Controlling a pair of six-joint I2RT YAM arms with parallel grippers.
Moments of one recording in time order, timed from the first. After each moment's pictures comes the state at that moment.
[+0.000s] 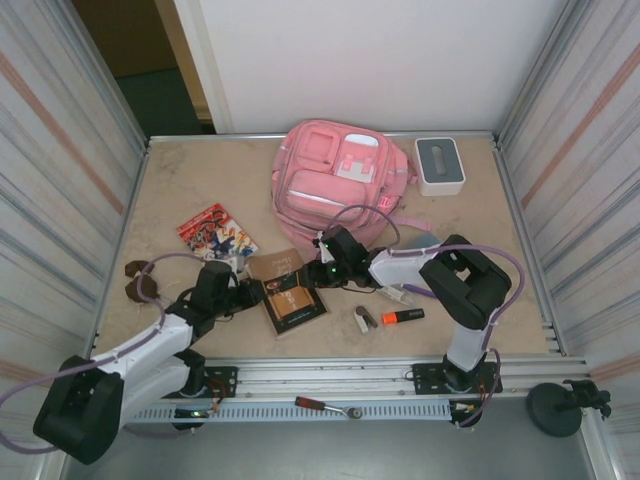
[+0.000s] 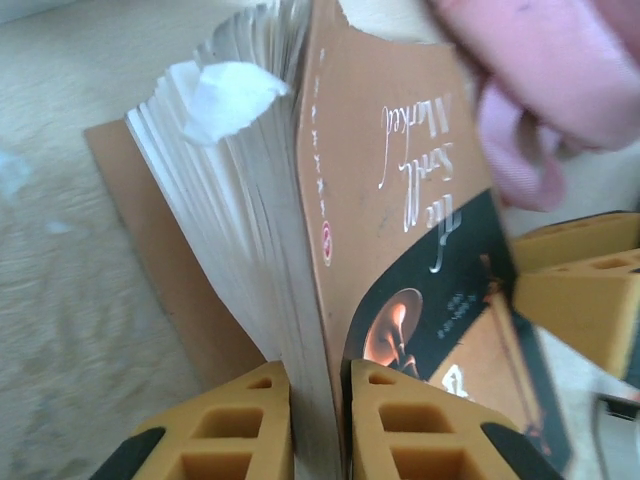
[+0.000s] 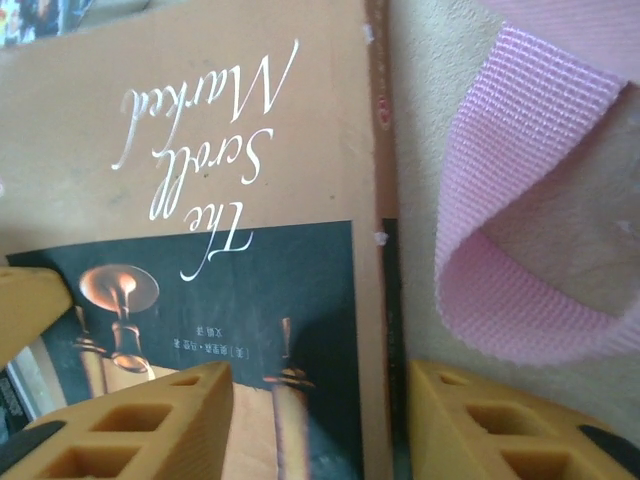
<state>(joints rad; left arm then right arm) -0.45 0.92 0.22 -0.02 0.24 -0.71 0.82 1.80 0.87 0.08 -0.34 0.70</state>
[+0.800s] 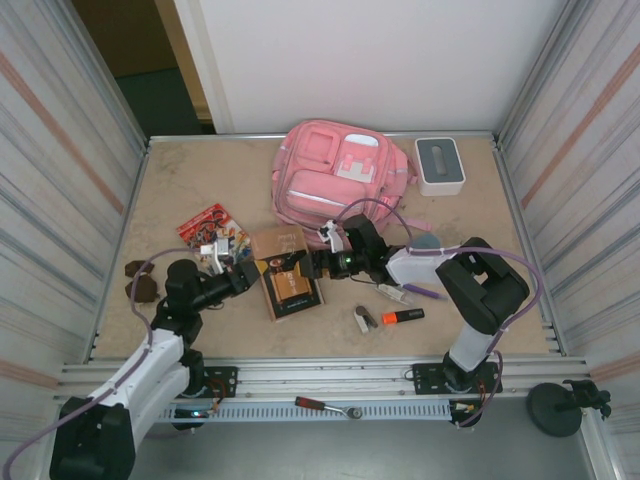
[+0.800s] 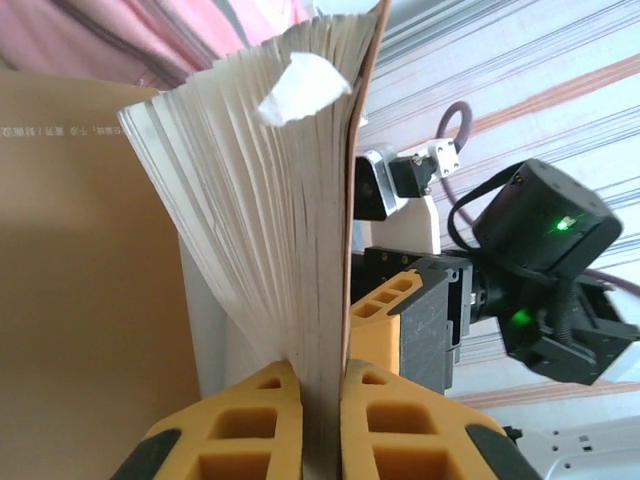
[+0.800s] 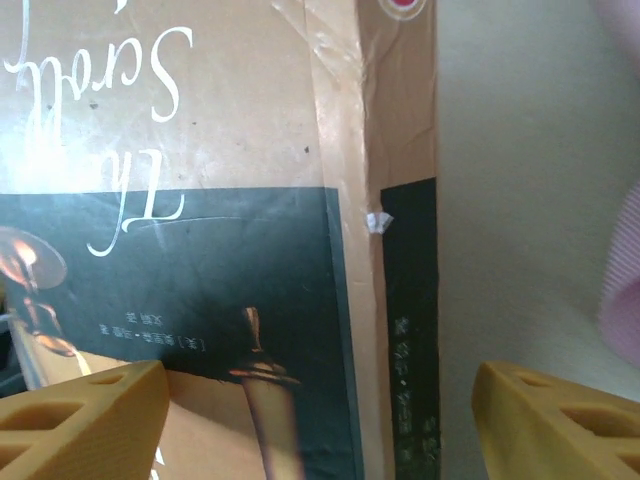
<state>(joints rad) -0.22 0.75 0.15 0.36 0.72 -0.92 0.71 1.72 0.78 0.33 -0.69 0.72</state>
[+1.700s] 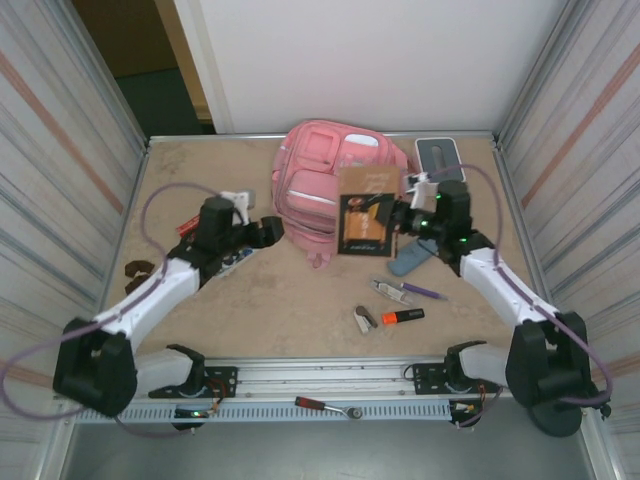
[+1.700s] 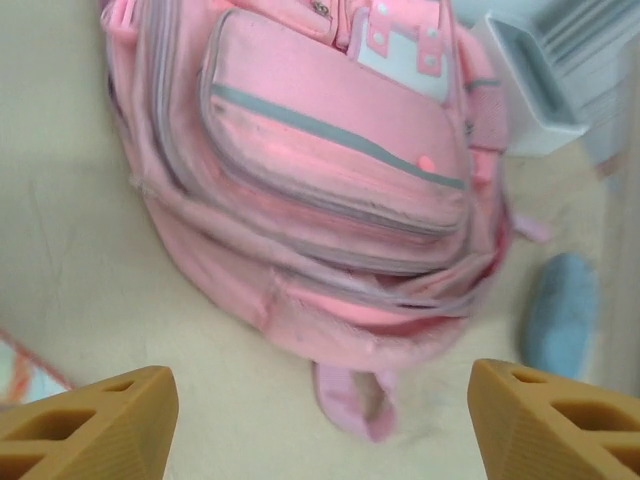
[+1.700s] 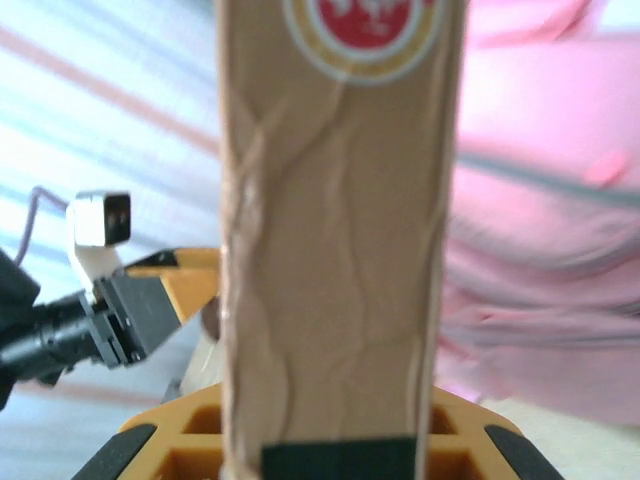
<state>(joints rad) -0.40 1.25 0.79 -0.13 0.19 -0.40 0.21 1.20 0.79 0.02 -0.71 0.64</state>
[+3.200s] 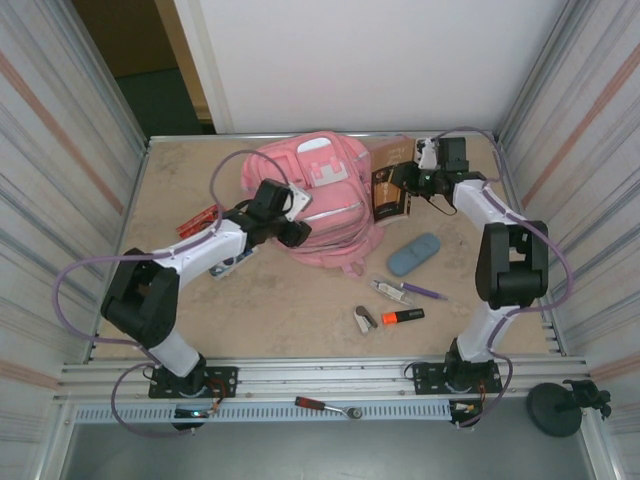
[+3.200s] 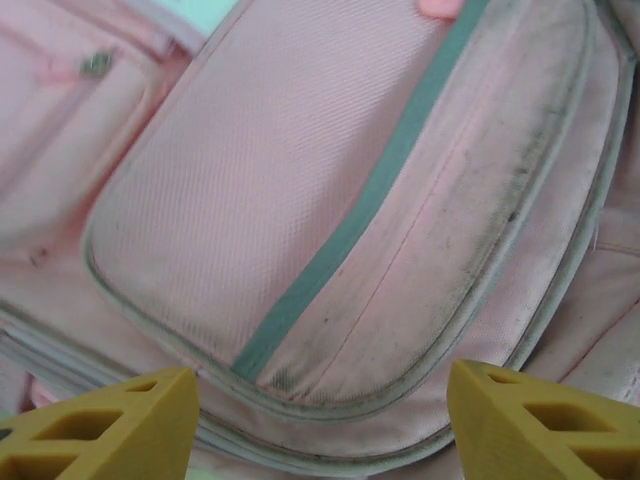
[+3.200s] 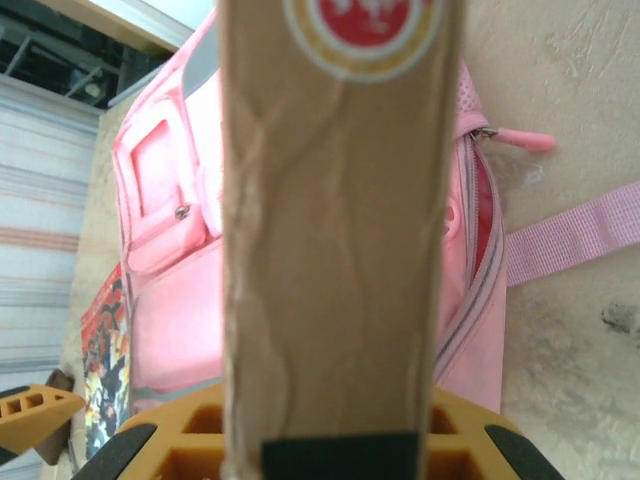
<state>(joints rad) -0.59 1.63 1.11 -0.32 -0.05 0.22 0.07 1.77 1.32 -0.30 -0.59 0.44</state>
